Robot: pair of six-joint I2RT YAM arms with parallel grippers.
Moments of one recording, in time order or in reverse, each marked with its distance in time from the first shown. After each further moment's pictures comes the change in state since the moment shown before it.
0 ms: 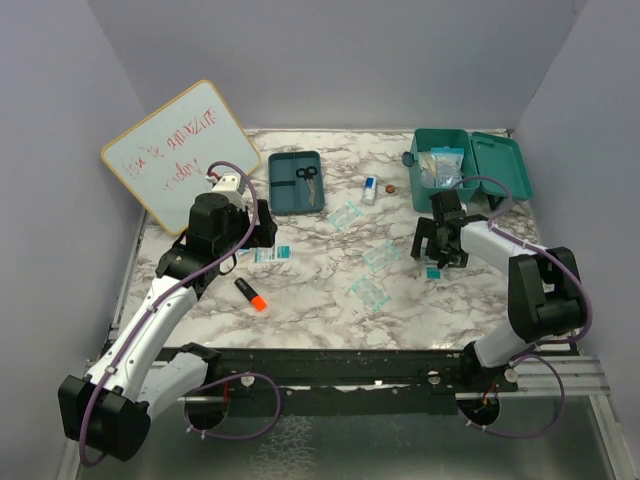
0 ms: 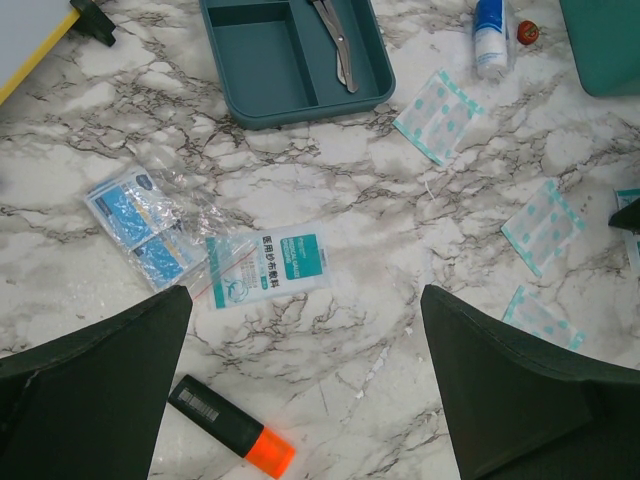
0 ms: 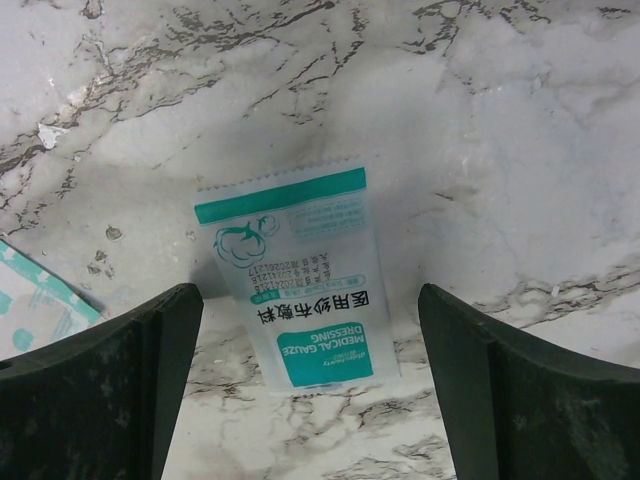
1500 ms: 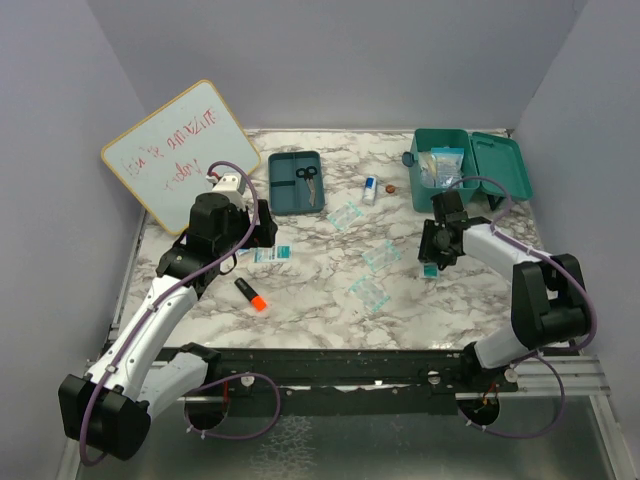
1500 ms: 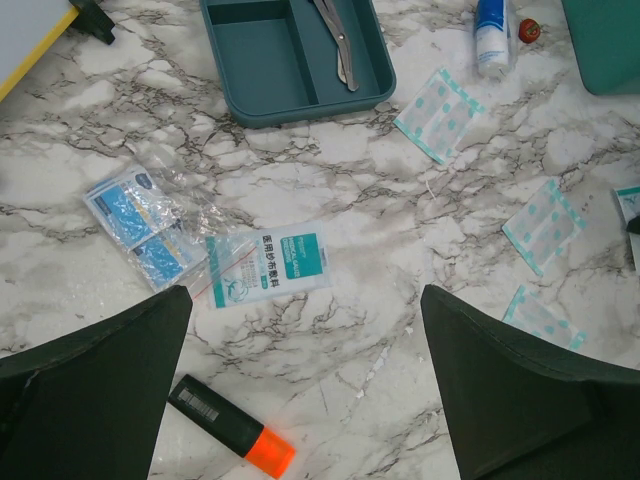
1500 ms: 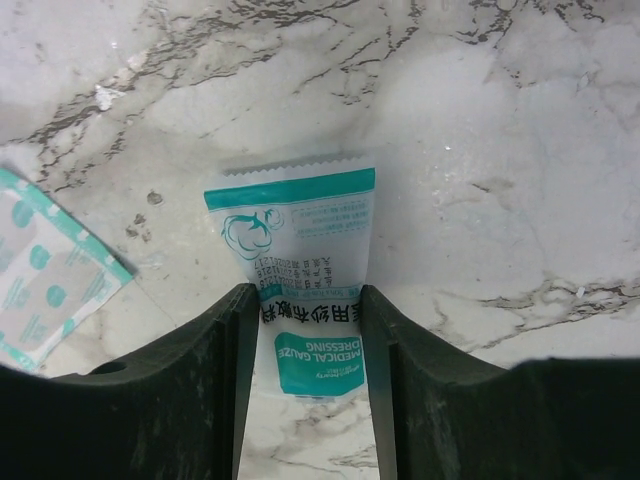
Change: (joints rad) left arm 0.000 0.004 0.000 0.000 0.000 0.000; right arm 0.000 -0.030 -0.021 0.011 -0.063 -0.036
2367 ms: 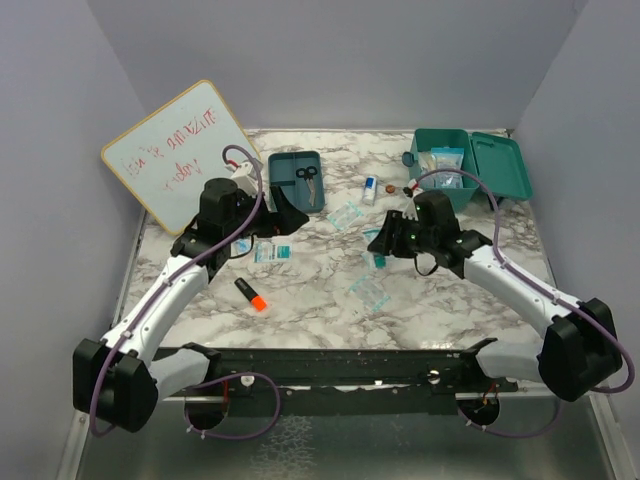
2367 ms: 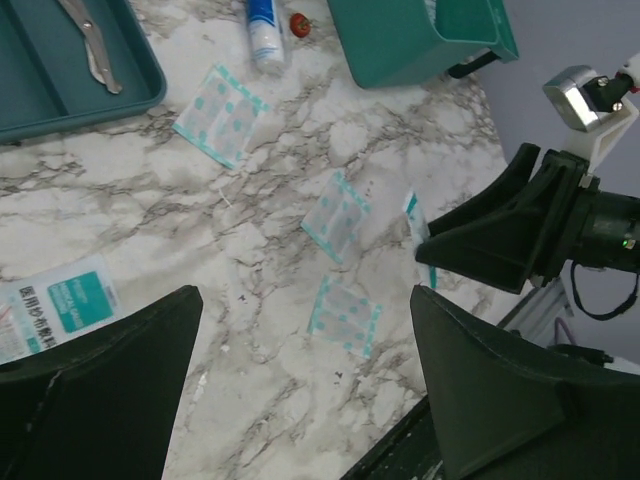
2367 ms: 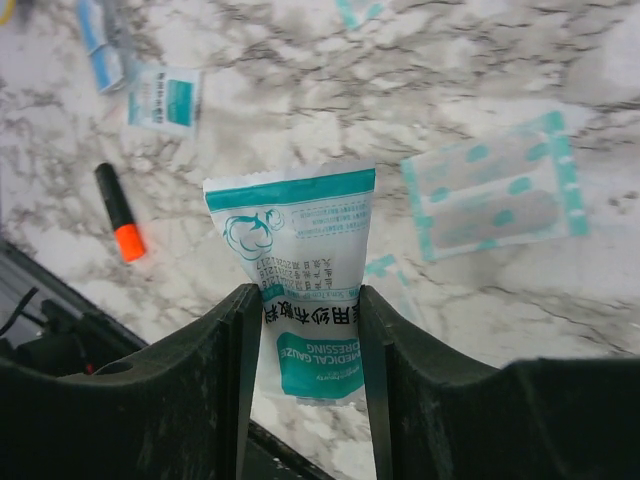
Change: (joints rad) left arm 0.000 0.122 0.029 0.197 0.360 -0.251; right arm 0.235 -0.289 -0.019 0.148 -0.359 0.130
